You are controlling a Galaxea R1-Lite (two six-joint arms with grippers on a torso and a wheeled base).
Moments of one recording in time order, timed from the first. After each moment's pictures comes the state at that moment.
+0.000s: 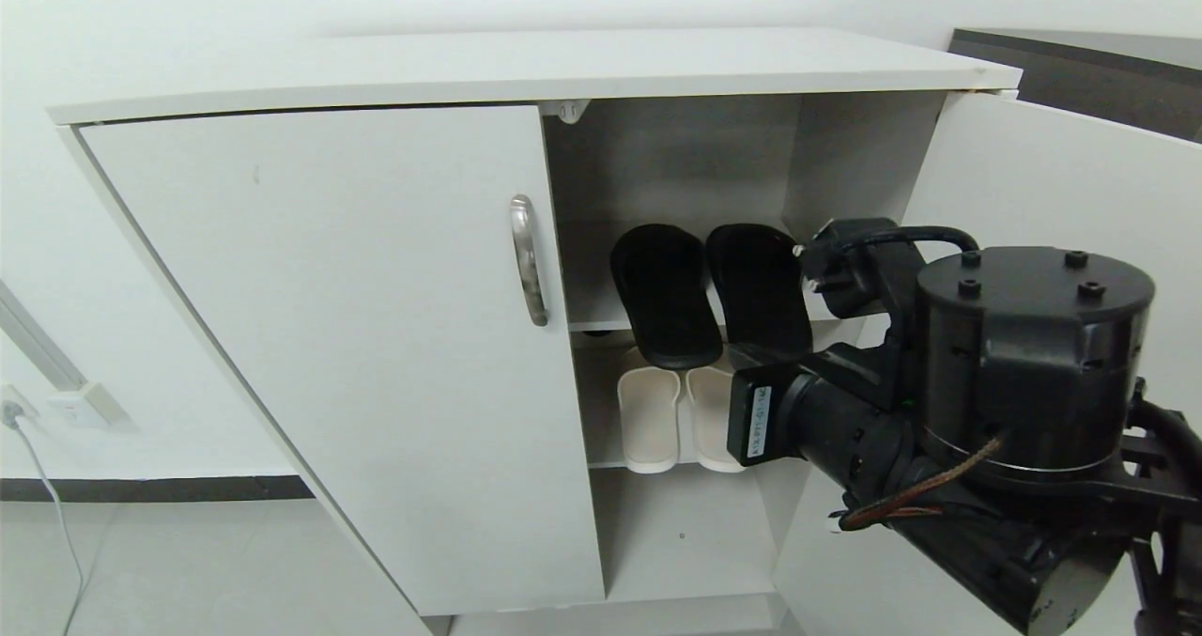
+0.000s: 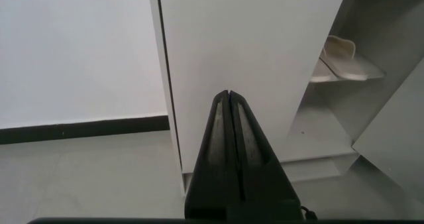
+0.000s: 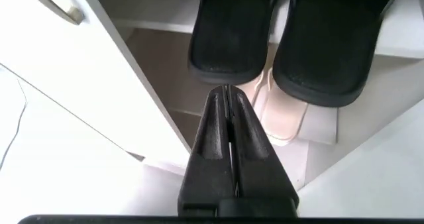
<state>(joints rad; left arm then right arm) 0.00 0.00 0.00 0.00 -0.04 -0.01 1.02 1.62 -0.92 -0.52 -0.60 0.23</state>
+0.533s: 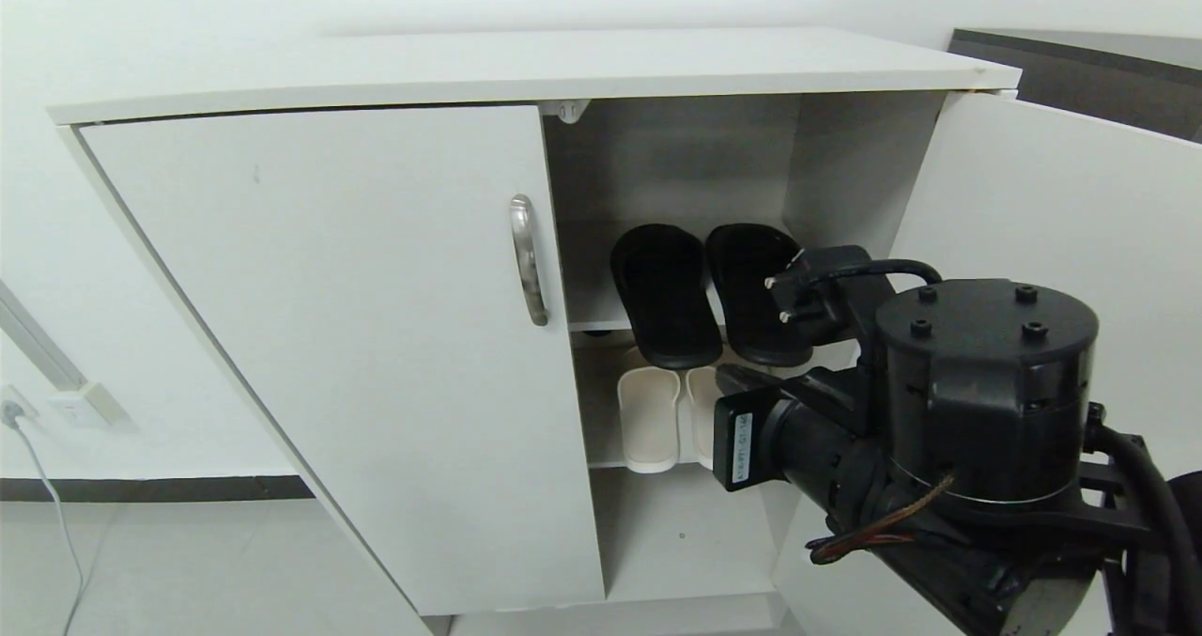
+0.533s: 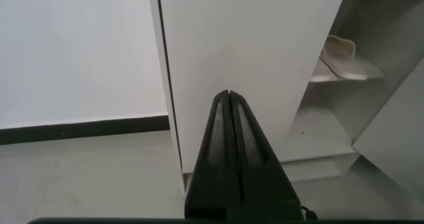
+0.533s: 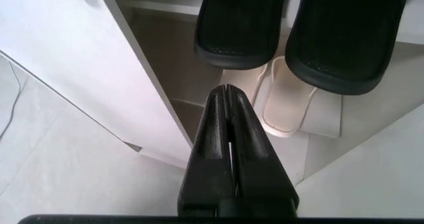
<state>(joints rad) 0.00 0.00 0.00 0.00 -0.04 -0.01 1.03 1.65 -0.91 -0.52 -0.60 0.24</state>
